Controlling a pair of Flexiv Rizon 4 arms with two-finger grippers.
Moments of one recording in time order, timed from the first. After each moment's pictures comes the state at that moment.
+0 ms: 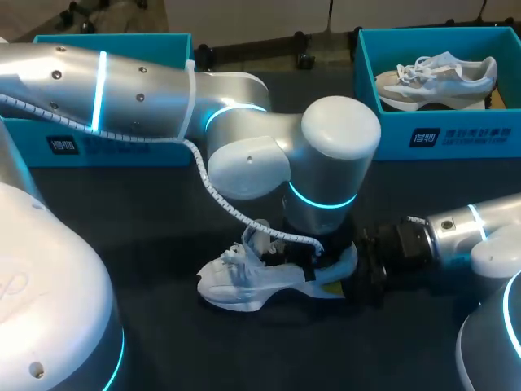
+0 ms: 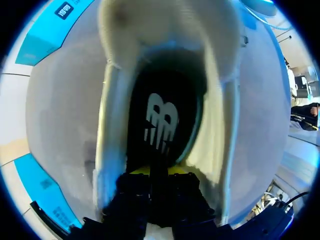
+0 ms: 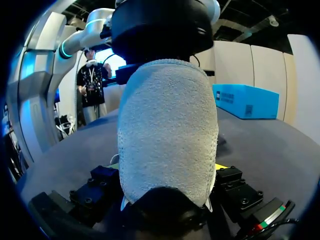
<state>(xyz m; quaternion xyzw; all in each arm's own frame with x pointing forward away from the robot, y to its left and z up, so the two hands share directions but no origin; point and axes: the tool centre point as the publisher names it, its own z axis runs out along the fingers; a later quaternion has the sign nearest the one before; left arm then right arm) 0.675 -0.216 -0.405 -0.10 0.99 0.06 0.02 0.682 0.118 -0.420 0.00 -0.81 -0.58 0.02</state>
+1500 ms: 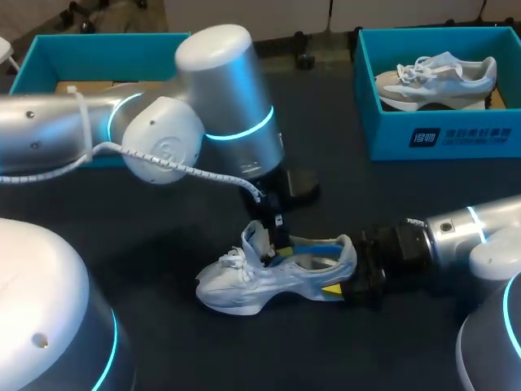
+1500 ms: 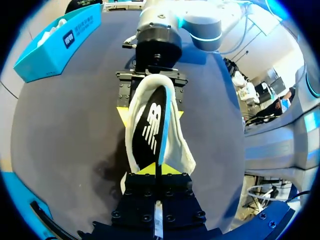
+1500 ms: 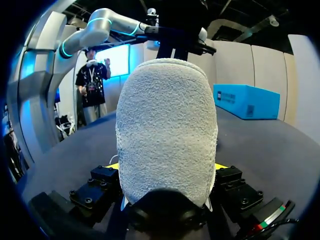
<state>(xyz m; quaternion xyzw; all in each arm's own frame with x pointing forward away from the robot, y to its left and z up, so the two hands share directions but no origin) 0.668 -0.204 -0.336 -0.04 0.98 -0.14 -0.11 0.677 0.121 -0.420 0.00 -0.81 -0.58 0.02</state>
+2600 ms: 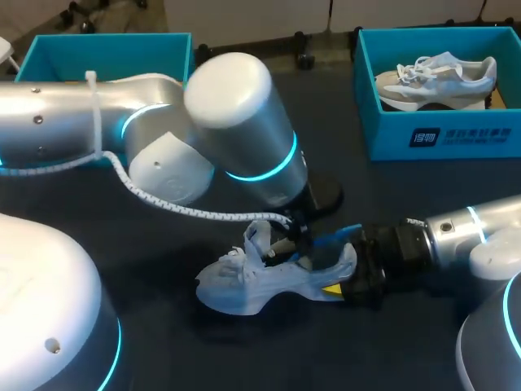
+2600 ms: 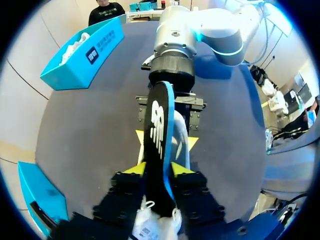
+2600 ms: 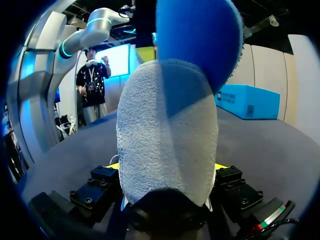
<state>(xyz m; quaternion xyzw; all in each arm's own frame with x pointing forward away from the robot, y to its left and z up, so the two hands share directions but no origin) 0.672 -0.241 -0.318 -0.09 0.98 -0.15 0.04 0.677 0.121 -0.420 0.00 -0.81 -0.58 0.02</state>
